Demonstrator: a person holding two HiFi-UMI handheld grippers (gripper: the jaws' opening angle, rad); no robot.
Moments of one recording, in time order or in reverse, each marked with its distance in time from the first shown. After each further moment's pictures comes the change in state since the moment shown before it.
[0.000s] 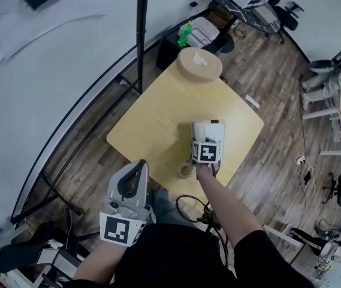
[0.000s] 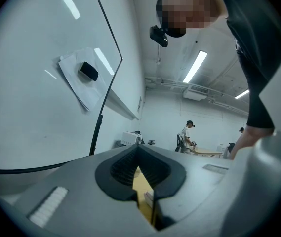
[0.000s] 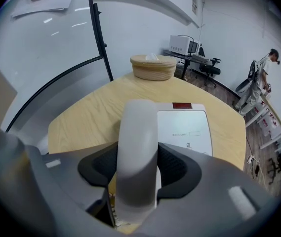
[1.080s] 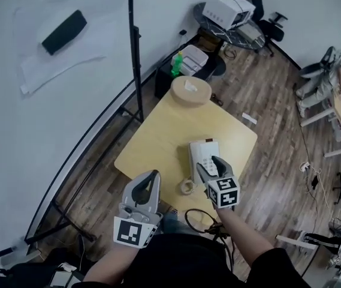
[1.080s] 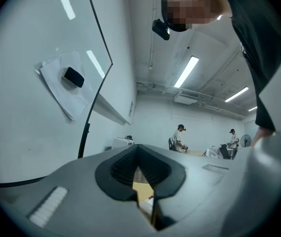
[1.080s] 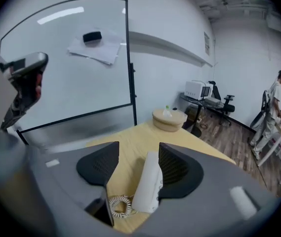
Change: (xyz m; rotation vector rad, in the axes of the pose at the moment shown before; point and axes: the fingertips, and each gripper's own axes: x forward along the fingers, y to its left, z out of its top) left arm 0.019 -0.023 0.039 0.011 -0.059 -0.097; right arm -0.177 0.037 0.048 -0.207 -0.401 0.161
